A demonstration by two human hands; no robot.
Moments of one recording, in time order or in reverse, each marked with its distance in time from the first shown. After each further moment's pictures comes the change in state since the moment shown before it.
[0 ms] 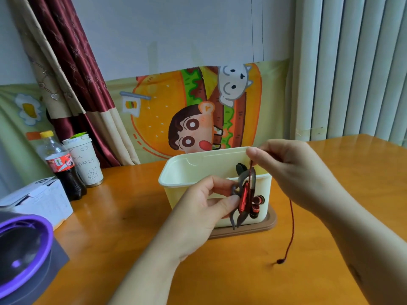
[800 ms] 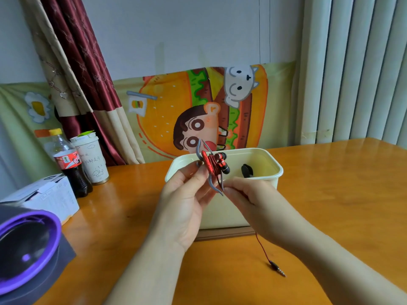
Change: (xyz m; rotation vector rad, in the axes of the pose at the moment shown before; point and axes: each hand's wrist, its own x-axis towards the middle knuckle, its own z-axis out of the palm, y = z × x) left_hand 0.007 0.010 -0.009 -0.687 0.307 -0.010; right_hand -0.019 0.008 0.053 -0.125 -0.262 -0.069
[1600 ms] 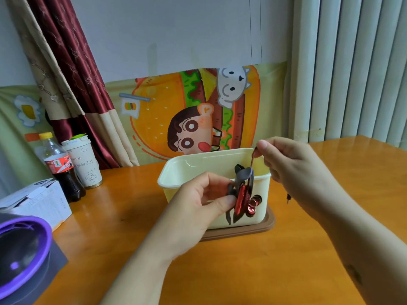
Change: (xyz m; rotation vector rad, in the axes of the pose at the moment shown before) left_hand -0.010 -0.002 -0.001 0.721 -0.341 0.124; right_hand 0.005 0.007 -0.056 0.337 0.299 0.134
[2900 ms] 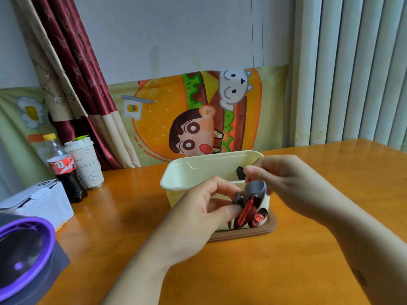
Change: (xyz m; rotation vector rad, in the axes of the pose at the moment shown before) left_hand -0.004 0.003 -0.004 0.059 -0.127 0.010; right_hand -0.004 -0.004 -0.002 -0.213 -0.260 -0.028
